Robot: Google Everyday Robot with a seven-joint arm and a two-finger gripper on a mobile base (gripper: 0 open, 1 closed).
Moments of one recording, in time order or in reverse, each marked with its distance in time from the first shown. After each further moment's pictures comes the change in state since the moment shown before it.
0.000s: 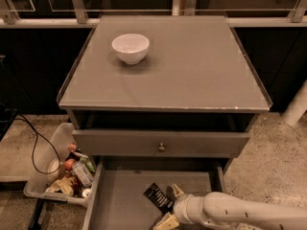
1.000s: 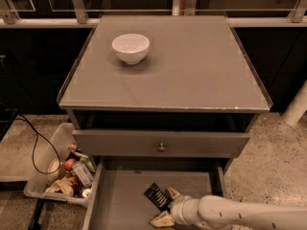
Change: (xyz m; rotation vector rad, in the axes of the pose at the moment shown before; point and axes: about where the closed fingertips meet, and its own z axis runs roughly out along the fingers) arm 0.006 -0.002 0.020 0.054 0.011 0.029
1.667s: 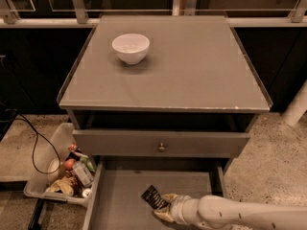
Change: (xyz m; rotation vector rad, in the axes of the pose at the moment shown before) arm 0.000 0.000 0.000 0.000 0.000 0.000
